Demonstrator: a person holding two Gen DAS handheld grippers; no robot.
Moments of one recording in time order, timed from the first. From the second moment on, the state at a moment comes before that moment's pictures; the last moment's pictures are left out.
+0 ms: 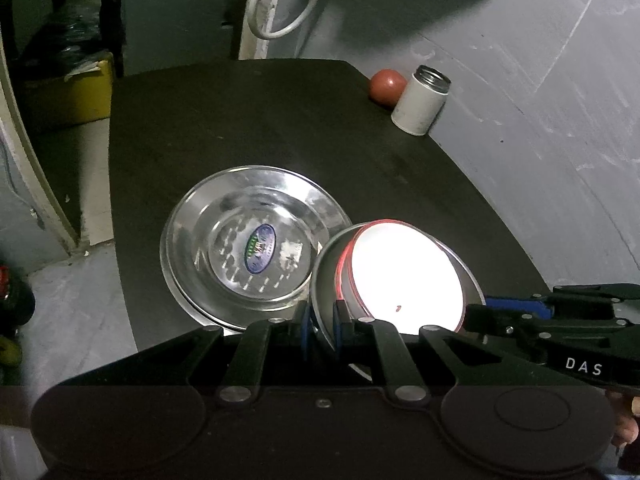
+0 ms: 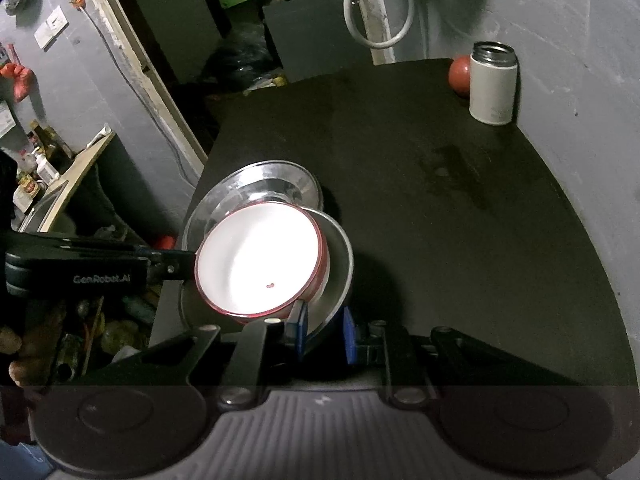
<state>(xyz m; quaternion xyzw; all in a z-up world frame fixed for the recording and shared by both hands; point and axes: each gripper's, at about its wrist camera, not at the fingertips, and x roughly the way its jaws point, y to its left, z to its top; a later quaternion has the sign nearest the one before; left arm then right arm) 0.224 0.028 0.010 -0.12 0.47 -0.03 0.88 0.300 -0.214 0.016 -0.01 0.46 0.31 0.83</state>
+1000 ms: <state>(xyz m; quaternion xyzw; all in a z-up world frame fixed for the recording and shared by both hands) 0.237 0.051 0.012 -0.14 0.46 0.01 0.88 0.326 -0.184 0.028 -0.03 0.44 0.34 0.83</state>
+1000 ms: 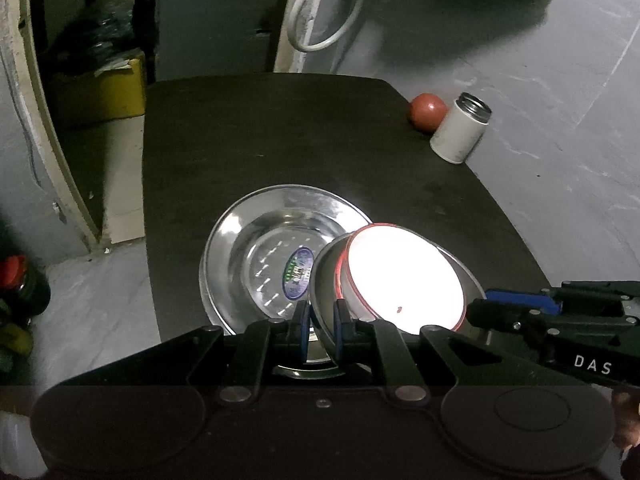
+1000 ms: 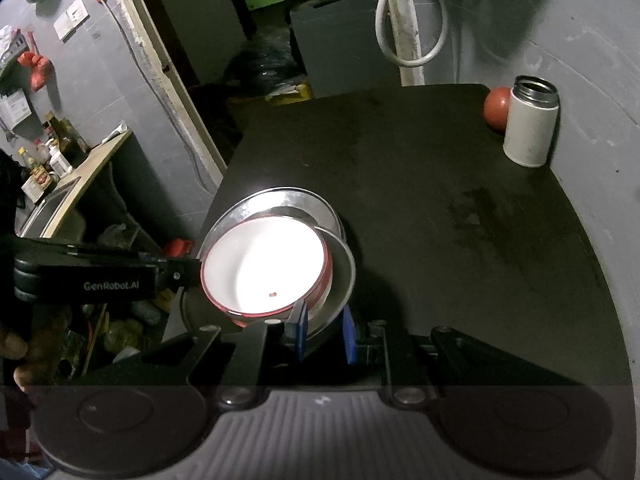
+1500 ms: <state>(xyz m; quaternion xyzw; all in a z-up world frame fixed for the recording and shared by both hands) 0.249 0.081 -0.004 -0.15 0.46 0.06 0.87 0.351 -0.144 0.023 -0.05 0.43 0.37 0.82</state>
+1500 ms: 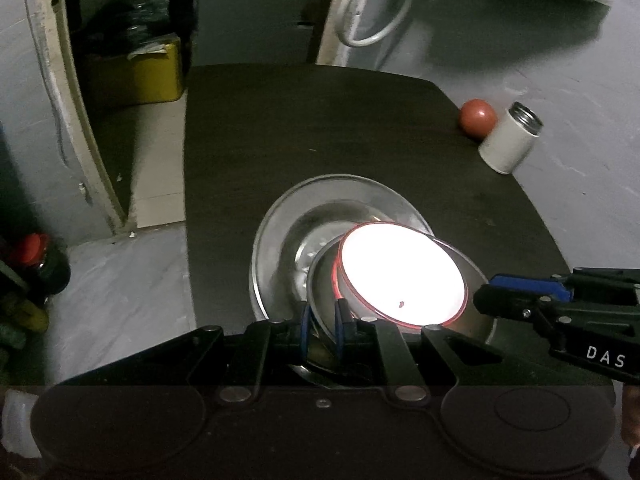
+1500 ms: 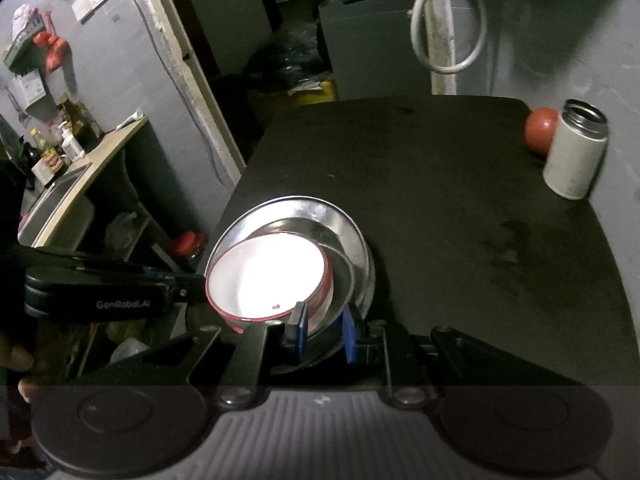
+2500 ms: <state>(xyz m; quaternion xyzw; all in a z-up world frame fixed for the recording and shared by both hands) 0.279 0.096 0.001 -0.11 0.43 0.08 0.89 0.375 -0.116 0.019 -0.04 0.40 0.38 0.83</state>
